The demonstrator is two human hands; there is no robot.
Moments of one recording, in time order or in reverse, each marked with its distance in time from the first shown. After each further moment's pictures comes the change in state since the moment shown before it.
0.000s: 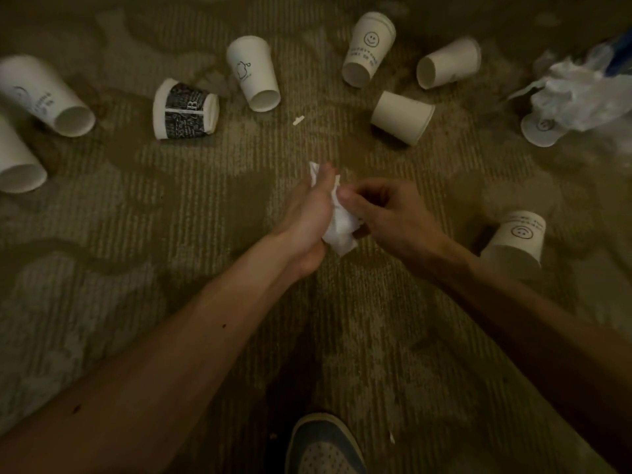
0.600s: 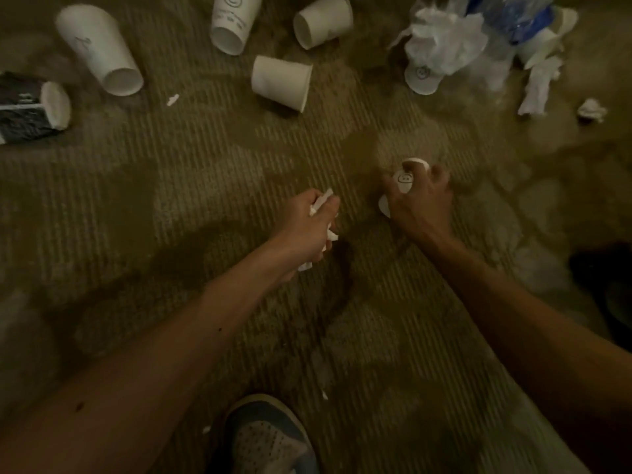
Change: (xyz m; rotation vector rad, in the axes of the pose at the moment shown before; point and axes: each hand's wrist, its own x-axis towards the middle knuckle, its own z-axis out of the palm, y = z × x) left_hand -0.006 -0.070 0.084 0.517 -0.265 0.092; right_hand -0.055 0.101 -0.128 -0.671 0.692 0.412
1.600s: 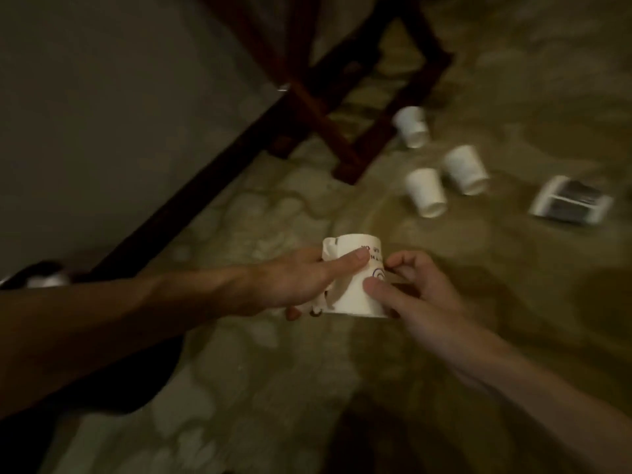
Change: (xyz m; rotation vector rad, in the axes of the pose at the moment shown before) left_hand -0.414 -0.045 -0.350 0.202 0.560 -0.256; right_hand -0.384 -0.331 0.090 0.802 -1.363 -0.600
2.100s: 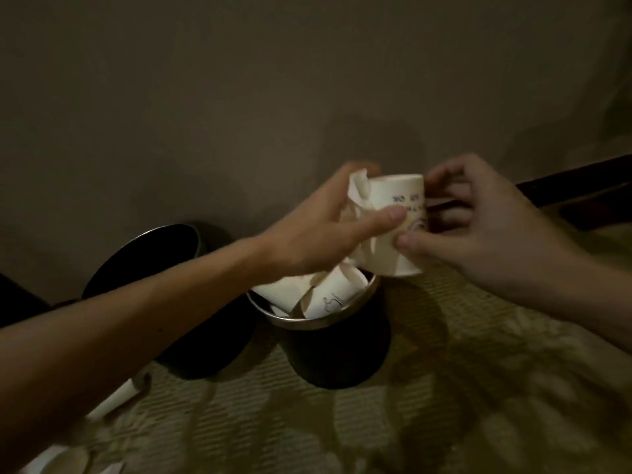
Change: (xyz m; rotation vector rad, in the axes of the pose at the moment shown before) left_hand -0.222 -0.212 -0.205 -0.230 0.889 0.235; right_hand 0.080 -0.099 0.364 -0.519 -0.640 -0.559
